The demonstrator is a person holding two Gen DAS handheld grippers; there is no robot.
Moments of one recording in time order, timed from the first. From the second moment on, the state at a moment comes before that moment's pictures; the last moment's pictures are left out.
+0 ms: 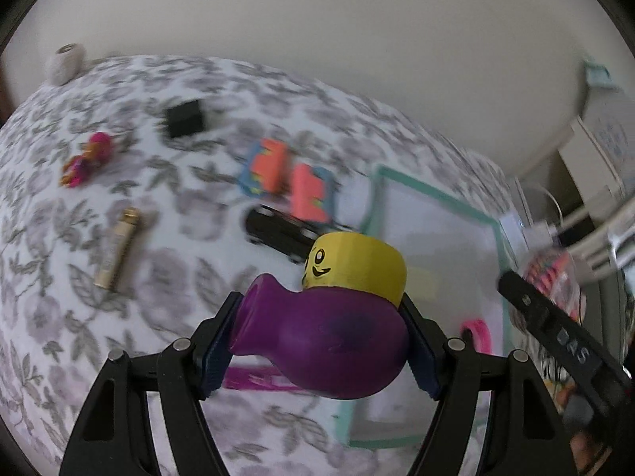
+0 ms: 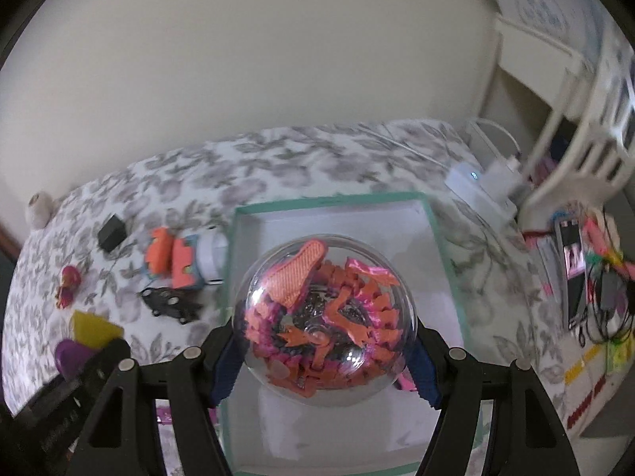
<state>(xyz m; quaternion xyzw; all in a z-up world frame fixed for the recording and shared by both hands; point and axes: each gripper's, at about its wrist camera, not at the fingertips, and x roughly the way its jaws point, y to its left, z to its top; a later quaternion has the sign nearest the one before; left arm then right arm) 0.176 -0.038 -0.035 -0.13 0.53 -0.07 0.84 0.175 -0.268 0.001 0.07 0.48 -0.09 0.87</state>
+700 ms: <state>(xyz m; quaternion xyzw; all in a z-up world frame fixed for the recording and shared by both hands) 0.193 -0.168 -0.086 -0.01 0.59 -0.14 0.80 0.202 -0.337 -0.045 0.13 0.50 -0.10 0.85</state>
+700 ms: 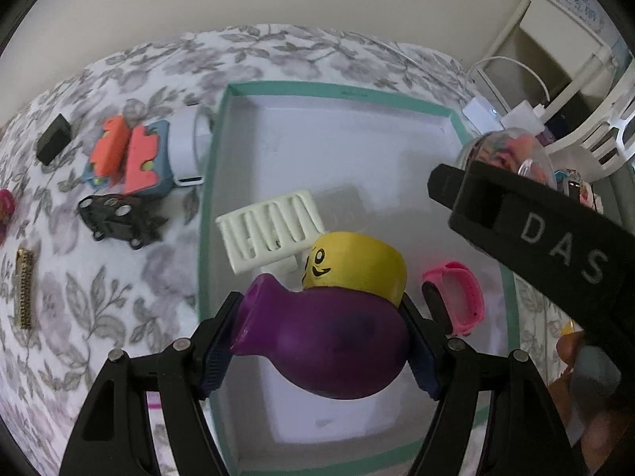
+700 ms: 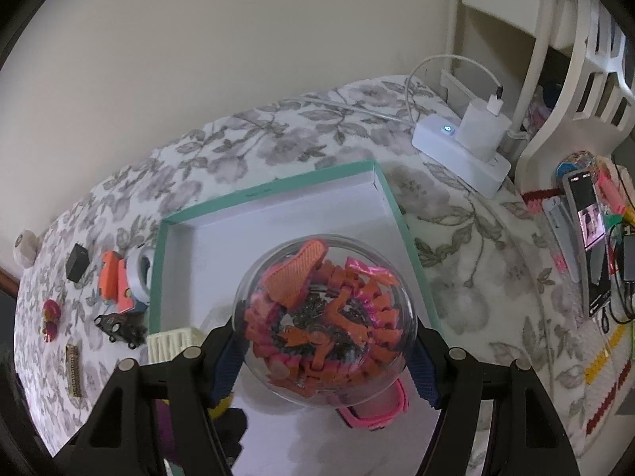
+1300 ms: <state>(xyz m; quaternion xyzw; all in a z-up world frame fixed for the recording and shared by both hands) 0.231 -0.179 -0.108 -0.01 0.57 -0.15 0.81 0.228 -0.344 -0.078 0.13 0.51 -0.11 0.84</state>
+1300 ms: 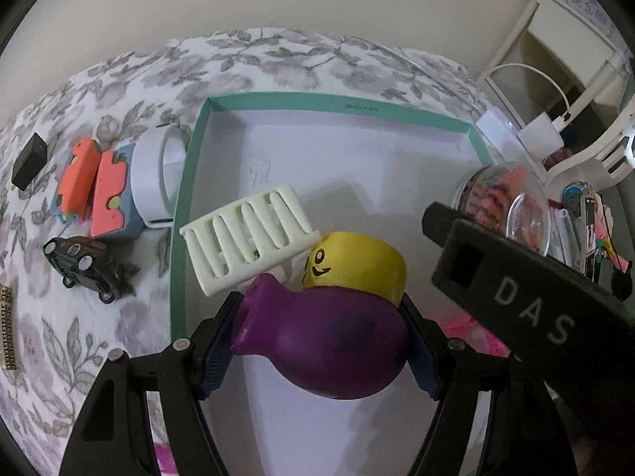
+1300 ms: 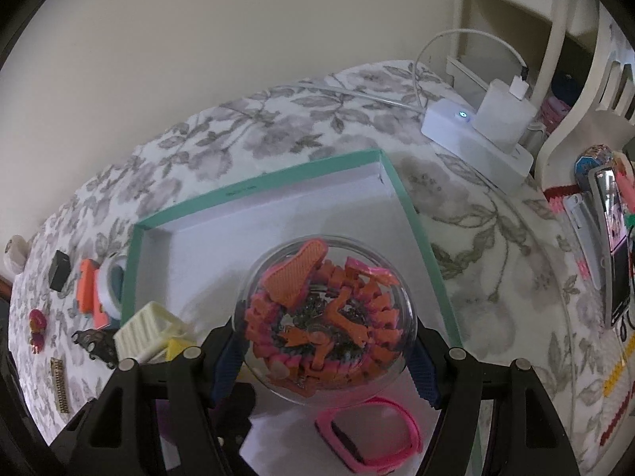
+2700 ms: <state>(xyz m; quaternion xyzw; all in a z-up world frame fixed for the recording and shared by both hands) 0.222 -0.160 -0.064 -0.04 0.53 -0.16 0.83 0.220 -0.353 -0.053 0.14 0.51 -0.13 0.84</state>
